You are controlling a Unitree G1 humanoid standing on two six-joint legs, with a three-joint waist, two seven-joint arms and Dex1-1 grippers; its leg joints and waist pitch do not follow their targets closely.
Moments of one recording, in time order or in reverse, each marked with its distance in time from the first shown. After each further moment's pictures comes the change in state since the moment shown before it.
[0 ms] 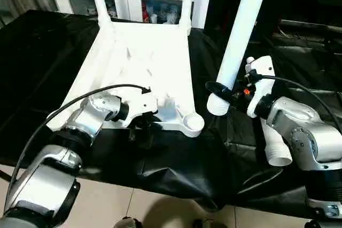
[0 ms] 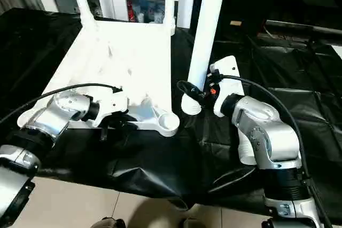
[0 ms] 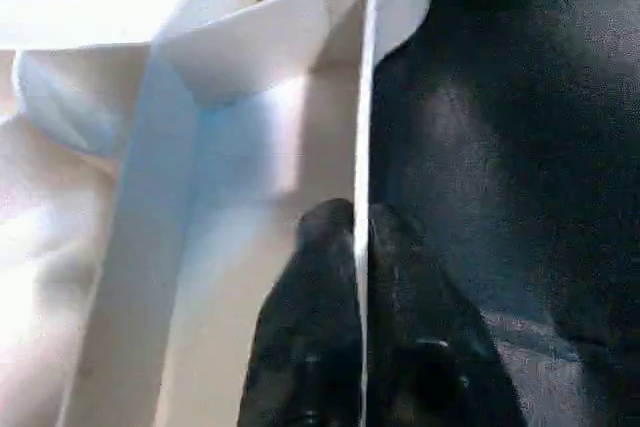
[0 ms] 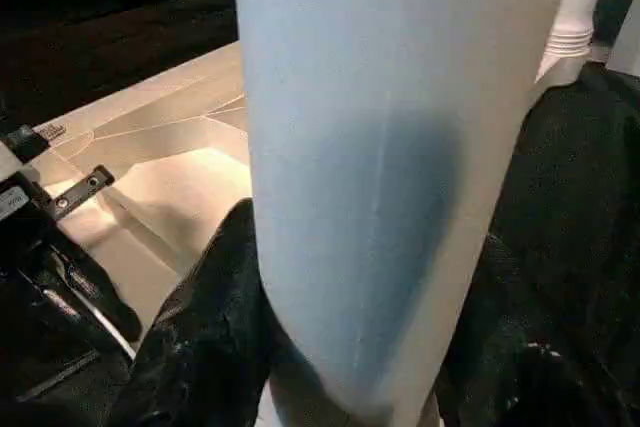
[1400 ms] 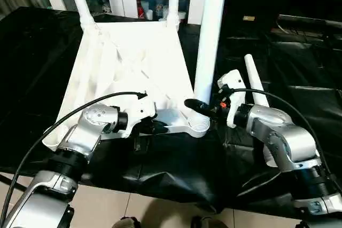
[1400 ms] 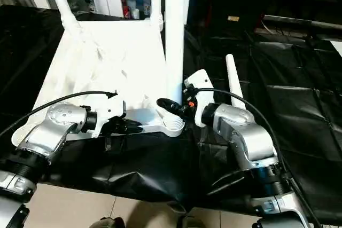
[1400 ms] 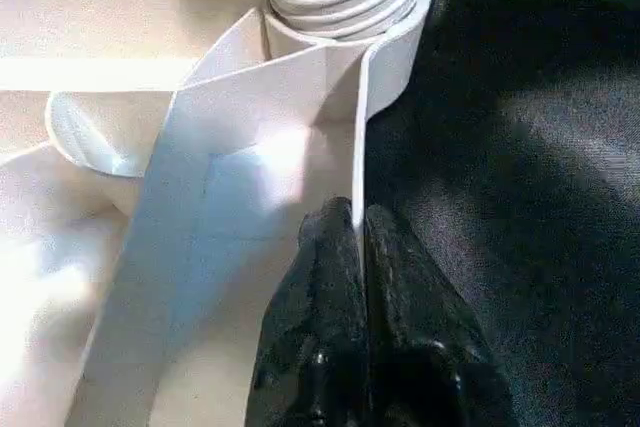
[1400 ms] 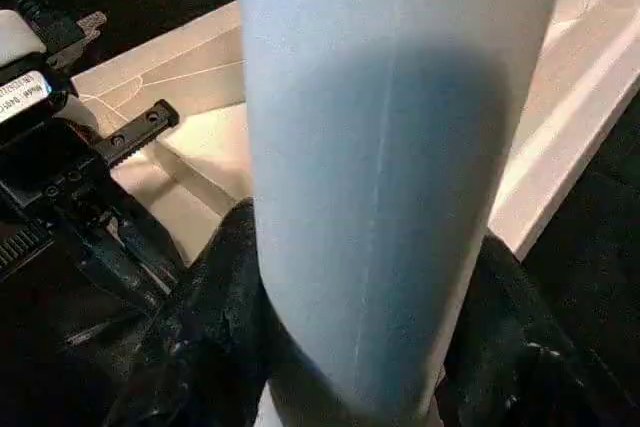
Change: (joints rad) left arm 0.220 -0.003 0.104 -0.330 -0.114 0.143 0.049; right arm -0.023 0.049 0.154 0.138 -0.045 -0.092 0.104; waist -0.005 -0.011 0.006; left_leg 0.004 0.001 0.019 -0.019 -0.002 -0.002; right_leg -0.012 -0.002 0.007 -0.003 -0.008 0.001
